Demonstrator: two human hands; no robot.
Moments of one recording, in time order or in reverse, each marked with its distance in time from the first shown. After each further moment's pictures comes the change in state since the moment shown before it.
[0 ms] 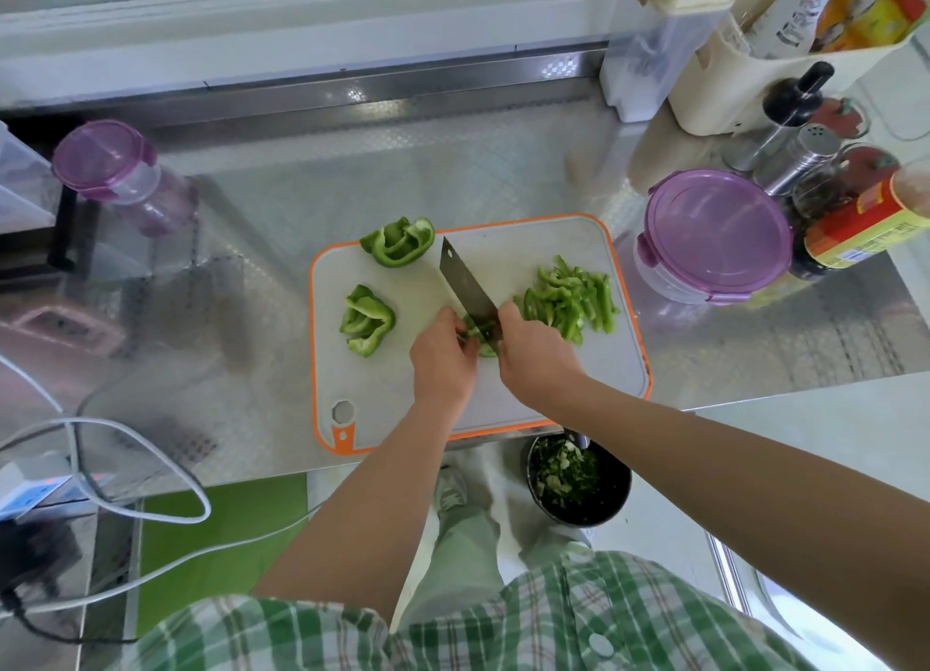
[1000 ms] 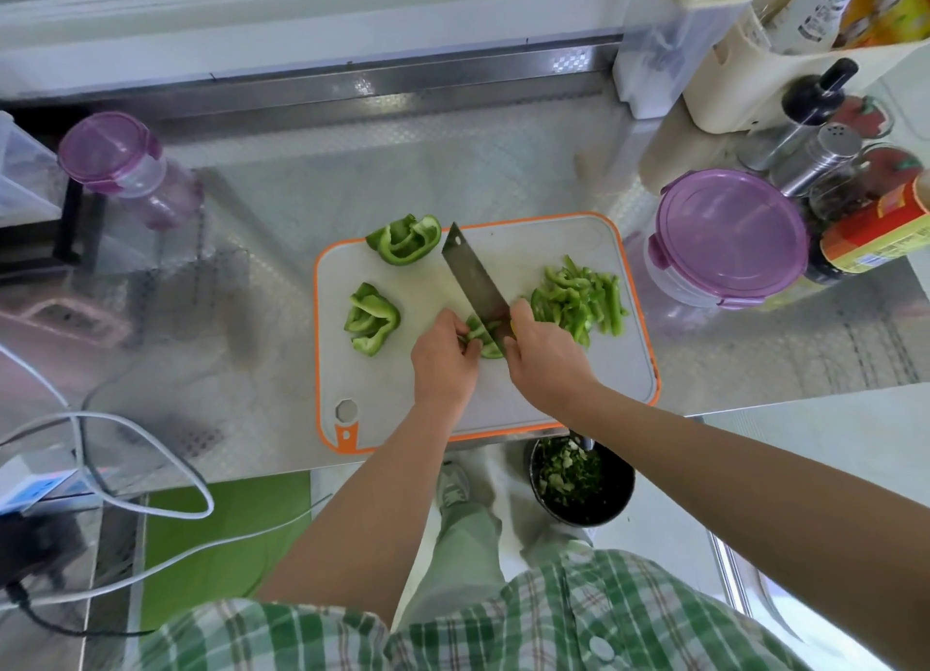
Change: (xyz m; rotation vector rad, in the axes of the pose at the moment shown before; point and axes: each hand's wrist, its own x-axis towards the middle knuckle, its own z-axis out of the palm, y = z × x) left_hand 0.003 -0.009 0.001 -0.017 0.001 -0.021; right_hand 0.003 0.012 0.007 0.073 0.065 -0.061
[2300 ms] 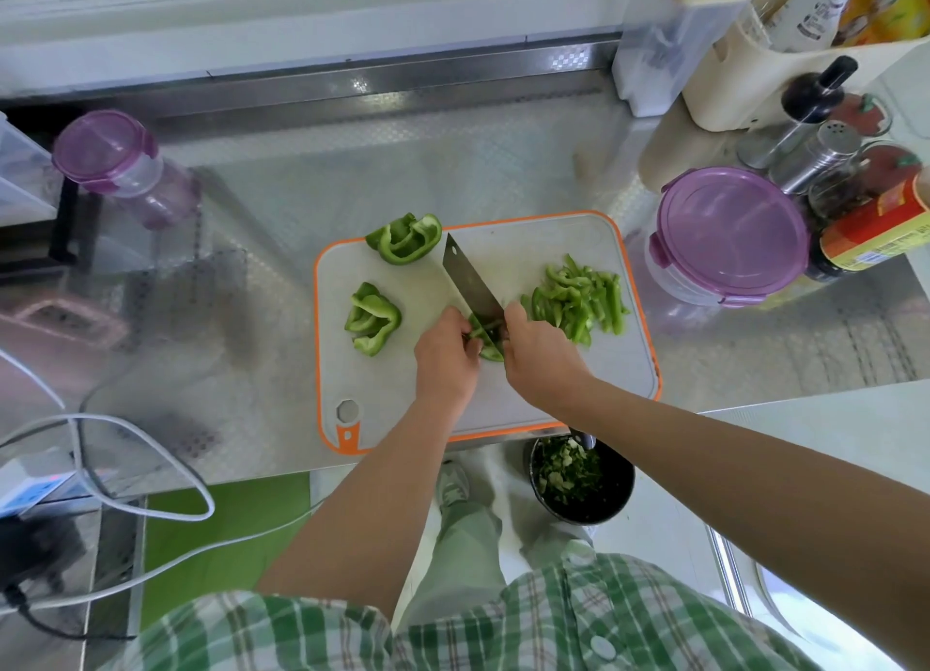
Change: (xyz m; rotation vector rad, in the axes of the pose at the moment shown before) left_hand 0.004 -0.002 -0.001 0.040 -0.045 0.044; right_hand 0.006 -0.006 0.003 -0.044 -0.072 0.055
